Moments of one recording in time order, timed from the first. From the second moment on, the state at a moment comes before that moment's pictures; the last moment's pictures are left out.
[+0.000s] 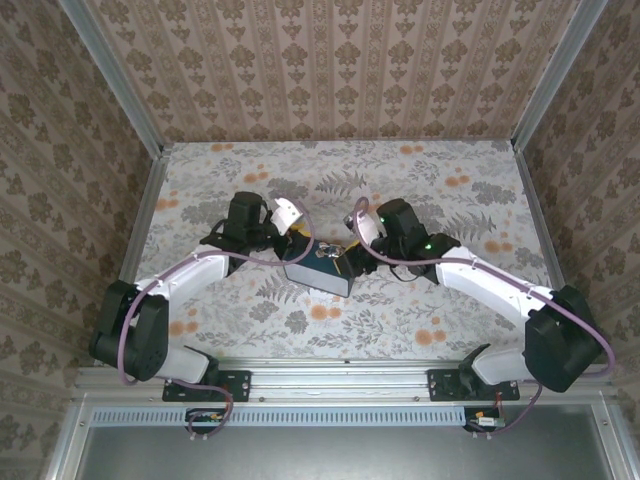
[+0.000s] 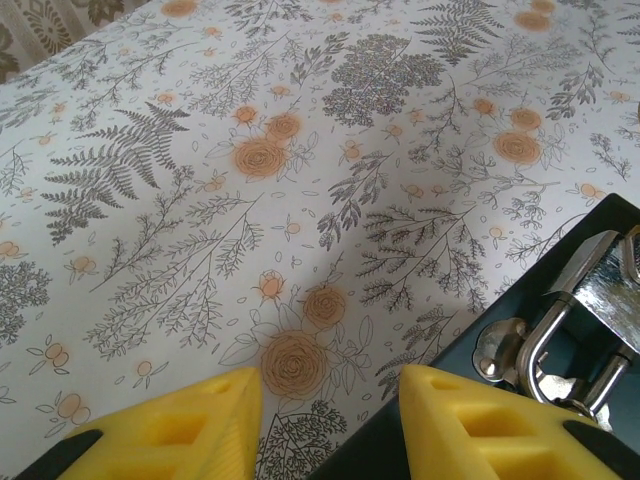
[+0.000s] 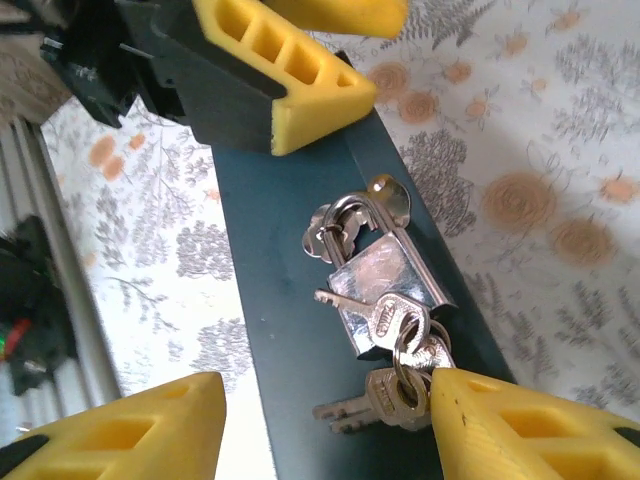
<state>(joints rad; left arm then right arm) -0.47 1.41 0.81 0.00 0.54 0.32 0.59 1.35 0.91 -0.27 -0.44 0.04</state>
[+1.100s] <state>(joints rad) -0.46 1.45 0.80 0.05 0.58 0.31 0.59 1.54 1.06 -0.34 -0.41 -0.64</state>
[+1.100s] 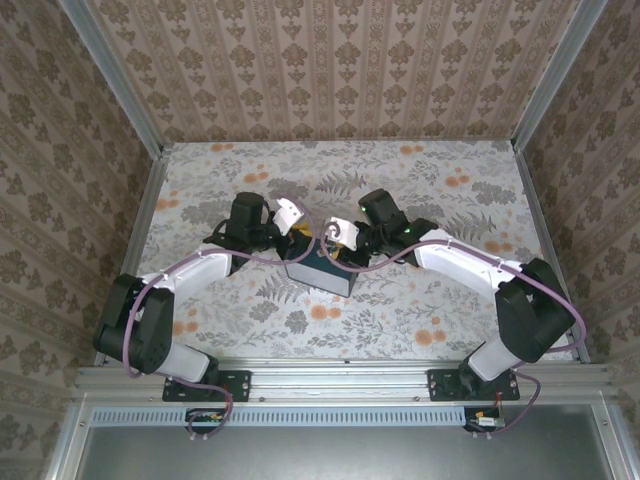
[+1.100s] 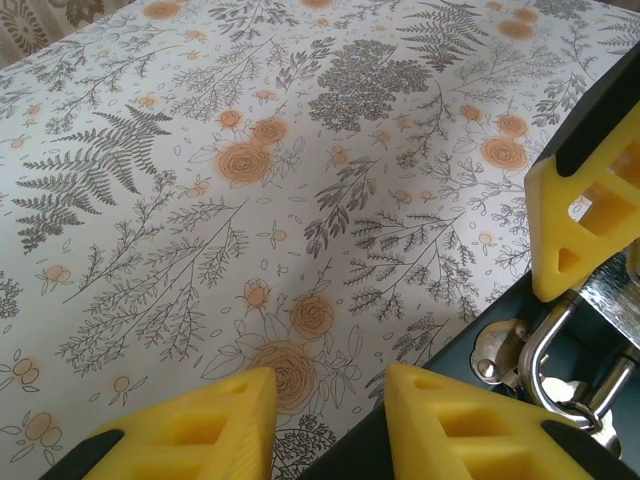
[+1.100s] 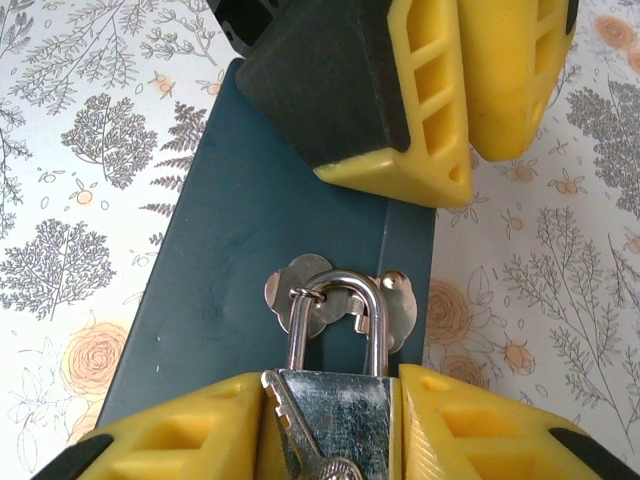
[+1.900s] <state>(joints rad) -0.47 1.46 0.81 0.04 0.61 0.31 0.45 1.47 1.13 -0.59 -0.52 -0.58</state>
